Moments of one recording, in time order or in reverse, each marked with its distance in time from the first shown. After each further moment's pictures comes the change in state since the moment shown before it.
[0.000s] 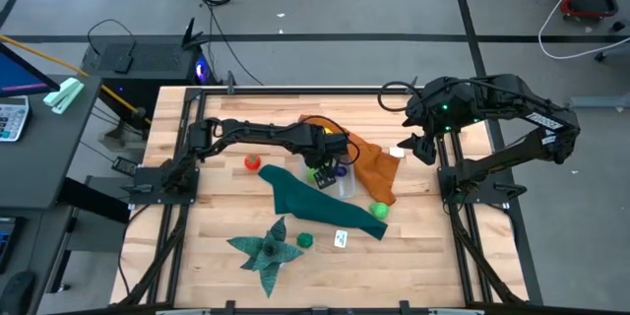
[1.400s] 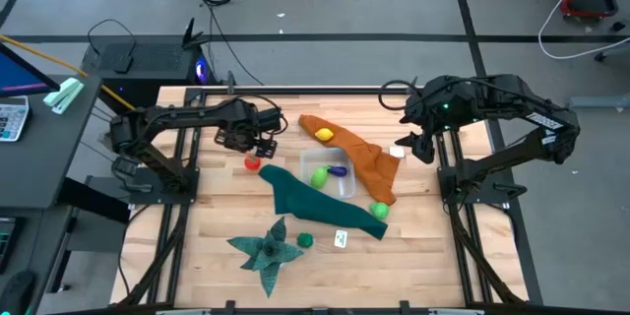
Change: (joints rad) left arm 0.231 -0.596 -0.635 -0.234 -0.019 -0.681; right arm 0.000 0.000 0.000 0.037 0.024 -0.041
